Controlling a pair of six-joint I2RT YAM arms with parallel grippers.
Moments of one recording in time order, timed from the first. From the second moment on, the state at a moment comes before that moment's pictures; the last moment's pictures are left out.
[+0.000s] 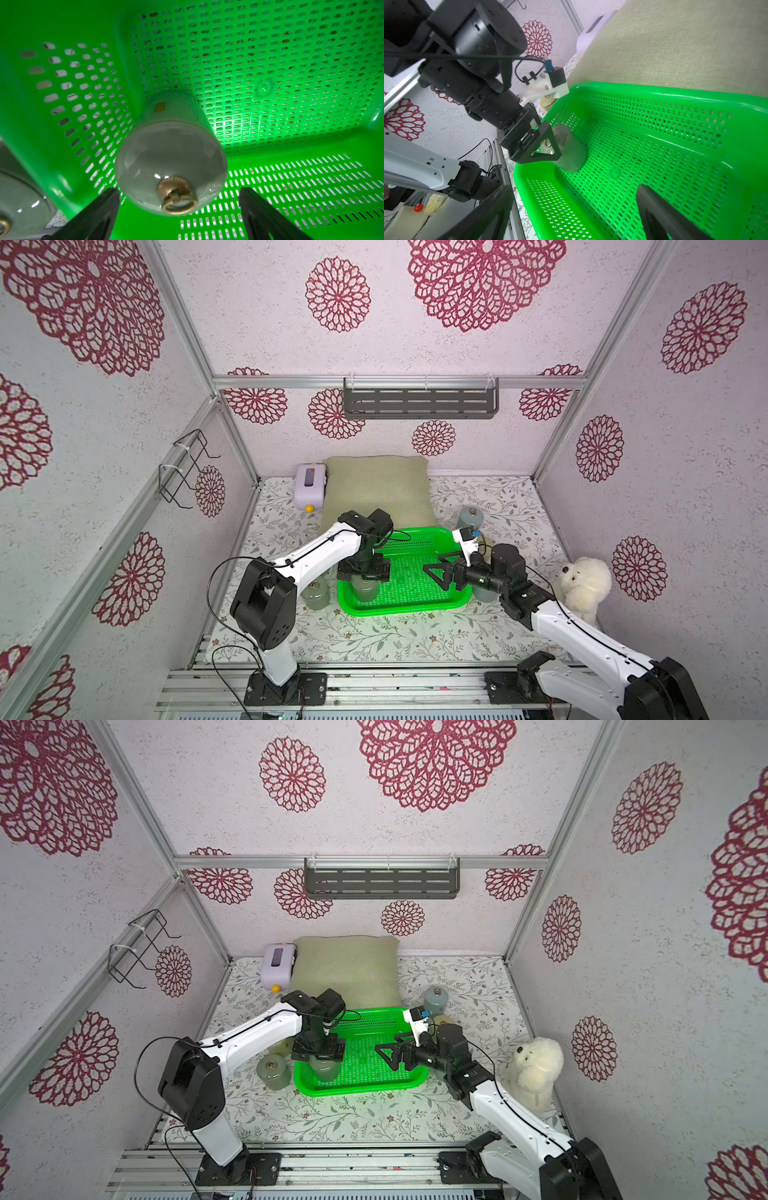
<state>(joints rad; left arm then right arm) -0.64 1.77 1.42 -1.20 0.02 -0.59 0.50 1.02 0.51 0.19 -0.57 0.42</state>
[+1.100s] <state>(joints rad) -0.58 1.85 1.30 -1.06 0.06 -0.58 0.54 1.07 0.51 0.21 -0.58 0.42</state>
